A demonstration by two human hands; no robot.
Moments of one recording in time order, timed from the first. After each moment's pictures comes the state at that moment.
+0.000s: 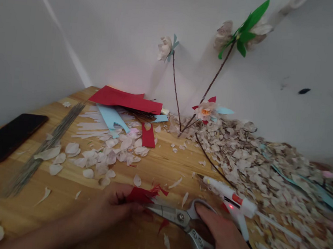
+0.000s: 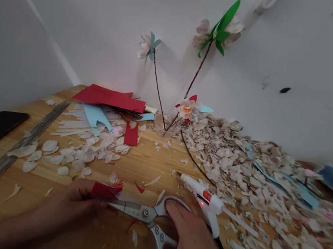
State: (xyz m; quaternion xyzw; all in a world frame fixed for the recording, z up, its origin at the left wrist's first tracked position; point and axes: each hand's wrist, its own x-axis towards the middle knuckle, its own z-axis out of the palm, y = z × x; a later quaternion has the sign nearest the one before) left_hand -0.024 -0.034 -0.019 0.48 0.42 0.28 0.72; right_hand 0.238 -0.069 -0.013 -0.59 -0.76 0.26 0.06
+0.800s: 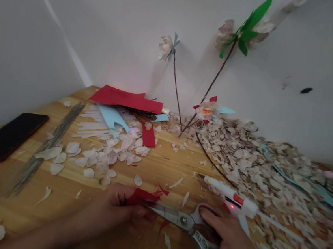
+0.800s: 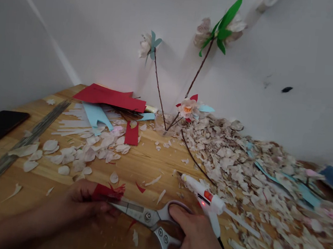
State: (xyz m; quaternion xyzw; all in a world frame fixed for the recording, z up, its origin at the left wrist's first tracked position) left_hand -0.025 -0.034 -0.016 0.46 0.41 0.26 0.75; right_hand 0.248 -0.061 -0.016 -0.54 -0.80 0.24 0.04
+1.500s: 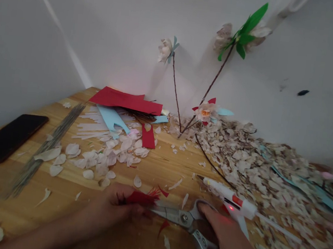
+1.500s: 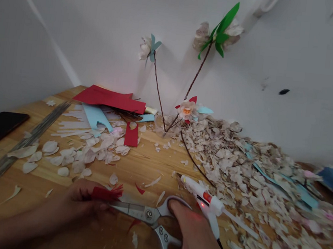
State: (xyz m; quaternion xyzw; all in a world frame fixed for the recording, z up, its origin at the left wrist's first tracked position) left_hand -0.025 -0.034 -0.016 0.43 0.42 0.28 0.75; right_hand 0.243 -0.063 -0.006 -0.60 -0.76 0.25 0.03
